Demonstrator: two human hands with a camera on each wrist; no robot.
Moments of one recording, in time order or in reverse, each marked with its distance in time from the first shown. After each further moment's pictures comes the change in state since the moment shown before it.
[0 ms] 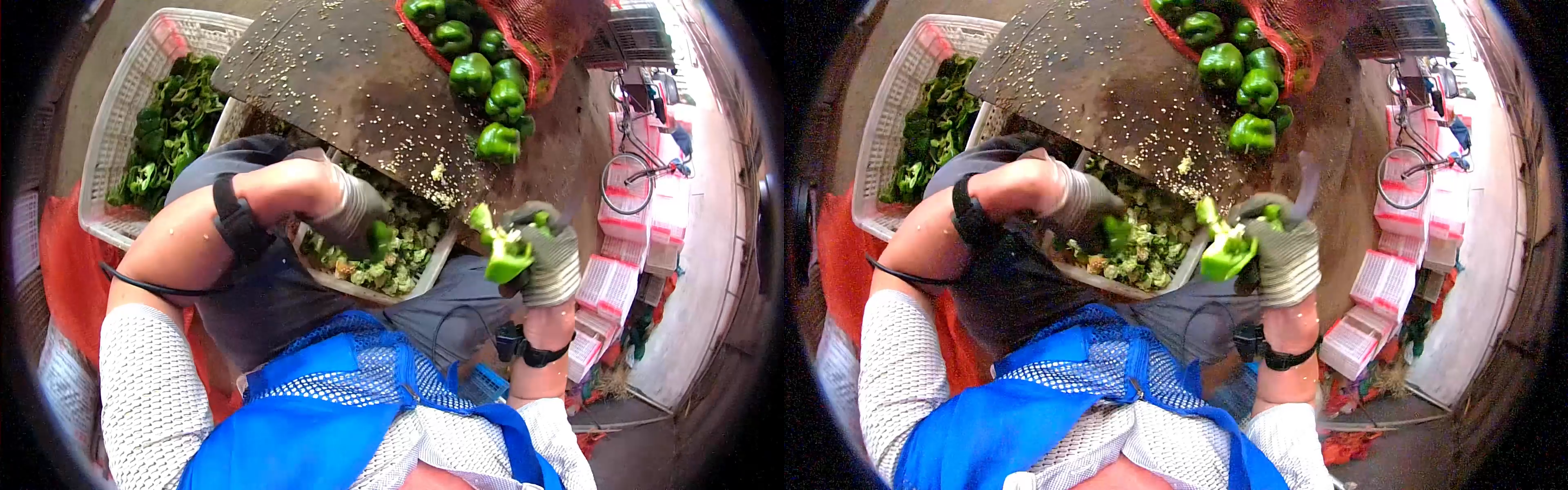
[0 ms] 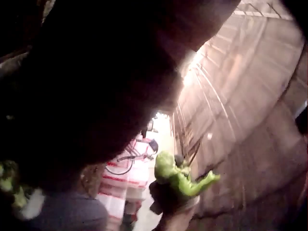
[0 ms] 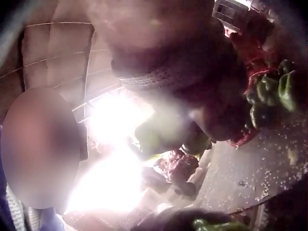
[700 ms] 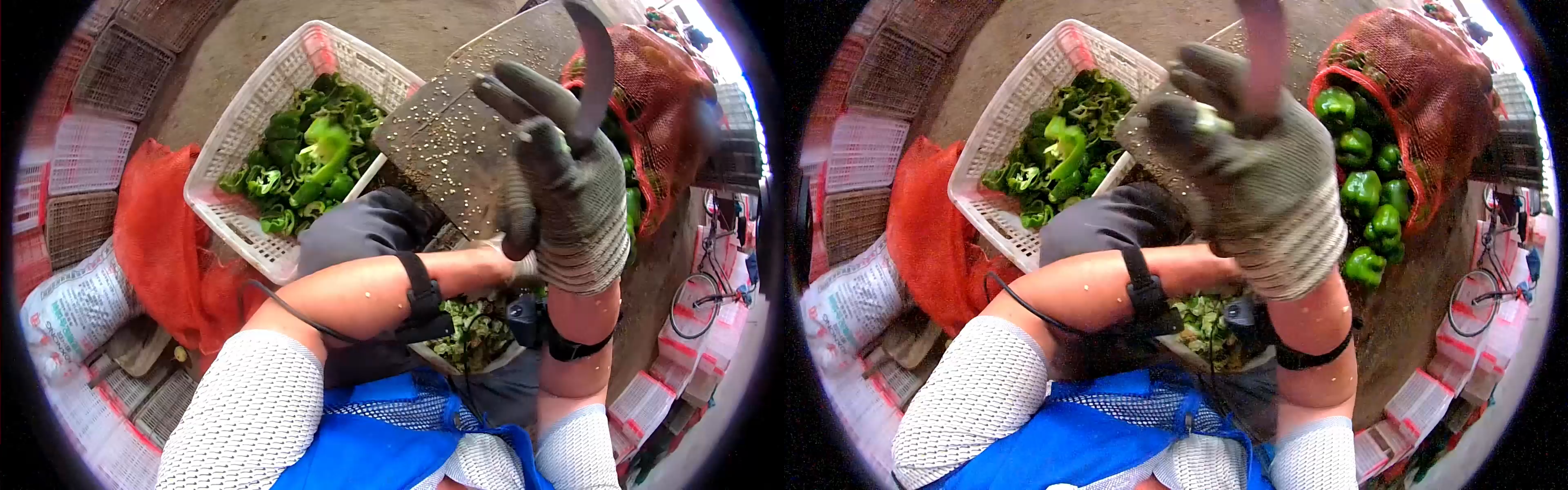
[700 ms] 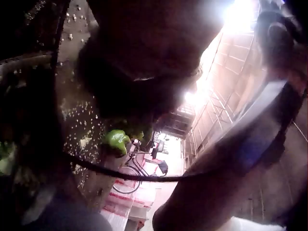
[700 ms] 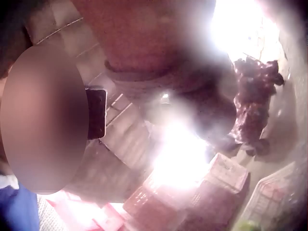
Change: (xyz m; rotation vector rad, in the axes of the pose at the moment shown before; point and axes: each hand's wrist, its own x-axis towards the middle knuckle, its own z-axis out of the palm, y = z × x) left_hand 0.034 -0.015 -0.050 -0.592 0.940 -0.196; right_hand 0.099 -0.139 0.234 -0.002 -0.517 -0.518
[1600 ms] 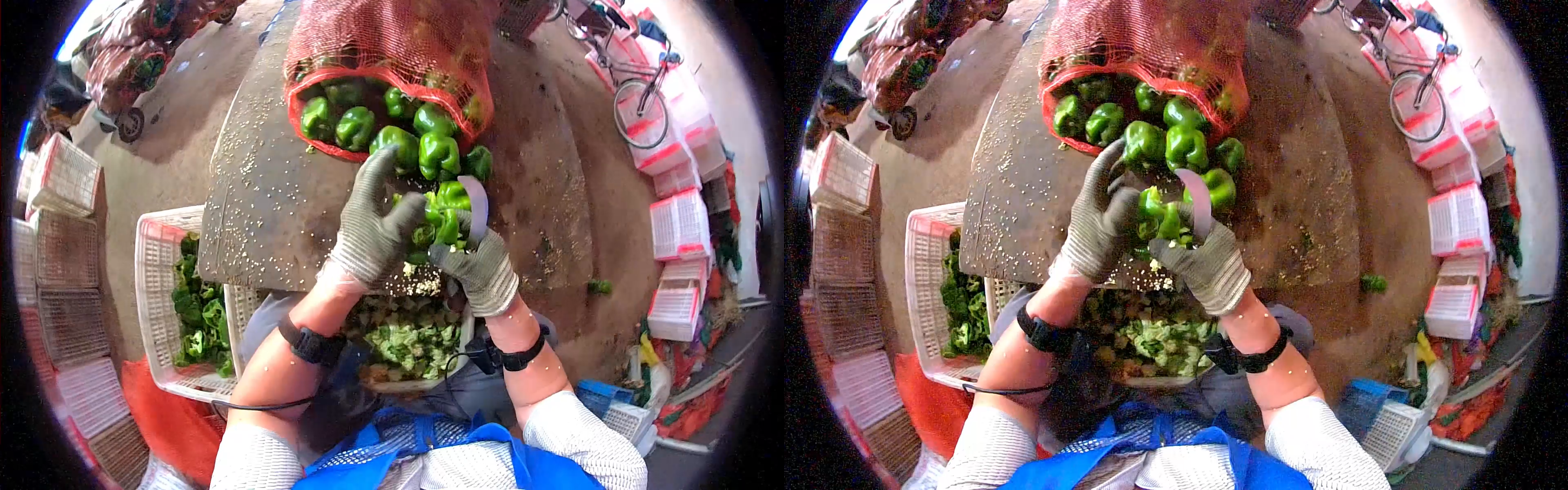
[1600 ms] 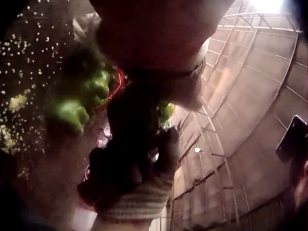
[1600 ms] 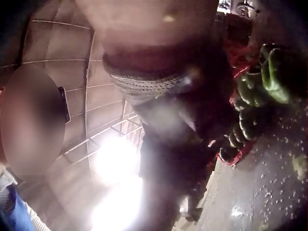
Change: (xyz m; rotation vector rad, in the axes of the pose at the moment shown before) left_hand 0.052 0.088 0.079 -0.212 0.170 0.653; right_hand -0.207 0.113 -0.188 0.082 0.528 0.310
